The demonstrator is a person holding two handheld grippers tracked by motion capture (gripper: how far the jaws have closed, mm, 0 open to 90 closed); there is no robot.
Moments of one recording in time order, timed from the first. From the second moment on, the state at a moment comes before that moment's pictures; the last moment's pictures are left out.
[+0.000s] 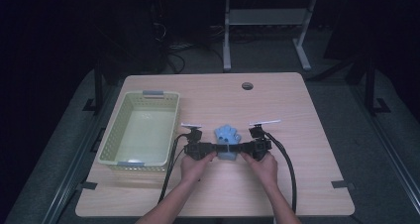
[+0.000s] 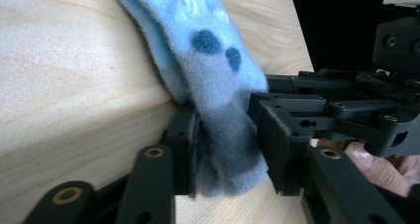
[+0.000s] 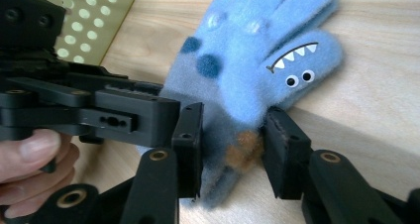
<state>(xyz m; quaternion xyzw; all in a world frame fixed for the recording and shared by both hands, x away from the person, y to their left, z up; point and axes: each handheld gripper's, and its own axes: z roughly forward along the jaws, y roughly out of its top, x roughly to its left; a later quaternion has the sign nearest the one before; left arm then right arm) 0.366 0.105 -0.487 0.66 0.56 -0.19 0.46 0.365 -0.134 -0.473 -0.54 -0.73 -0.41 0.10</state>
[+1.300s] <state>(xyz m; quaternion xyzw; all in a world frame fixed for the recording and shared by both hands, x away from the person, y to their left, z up) 0.368 0.107 -0.467 0.66 0.52 -0.20 0.50 0.361 -0.140 -0.443 -0.51 -0.72 -0.46 0.09</state>
